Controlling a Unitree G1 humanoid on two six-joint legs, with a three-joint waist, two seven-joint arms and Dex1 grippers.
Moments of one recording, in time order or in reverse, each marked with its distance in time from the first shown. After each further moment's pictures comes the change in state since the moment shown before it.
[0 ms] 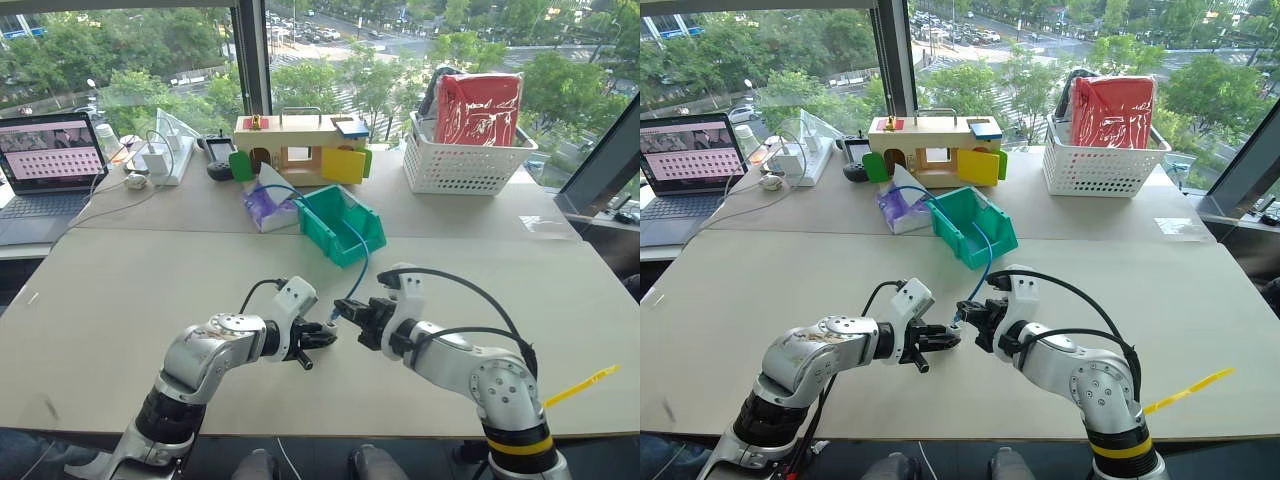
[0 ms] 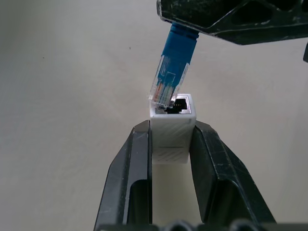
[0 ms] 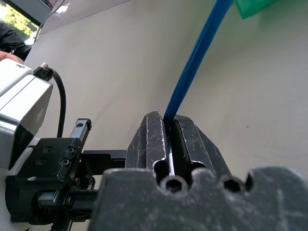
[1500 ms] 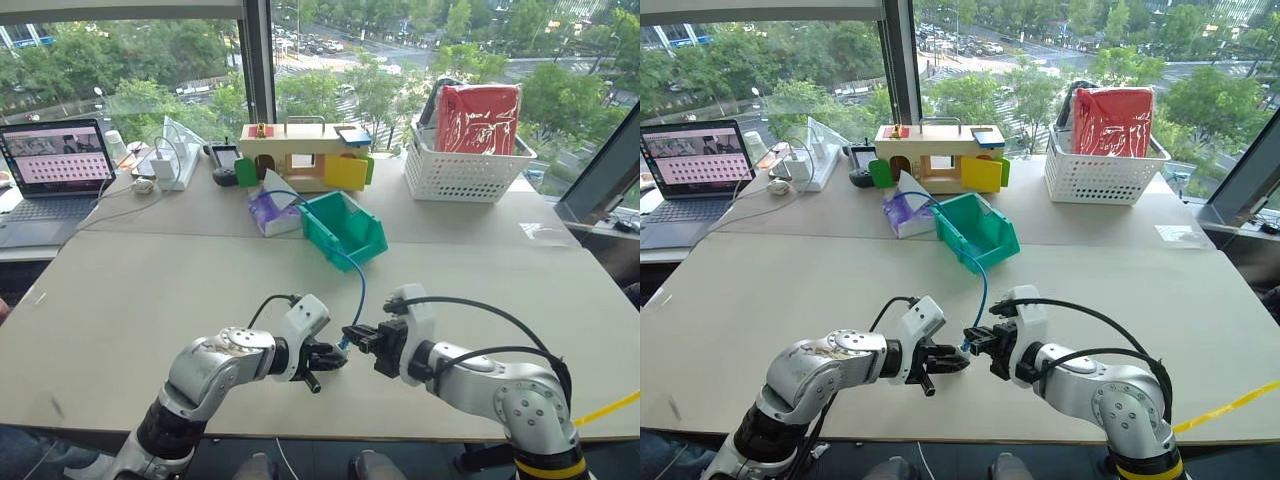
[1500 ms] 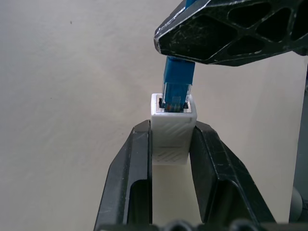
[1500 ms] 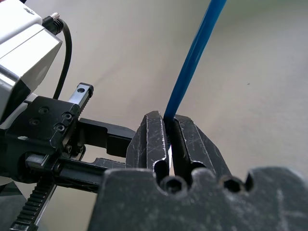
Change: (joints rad) left arm 0.047 -0.010 -0.072 -0.076 -0.052 0.047 0.036; right arm 0.109 -0.096 -0.017 -0.091 -0.085 0.144 0.181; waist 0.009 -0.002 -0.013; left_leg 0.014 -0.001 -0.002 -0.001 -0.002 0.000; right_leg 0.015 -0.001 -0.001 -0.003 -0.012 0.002
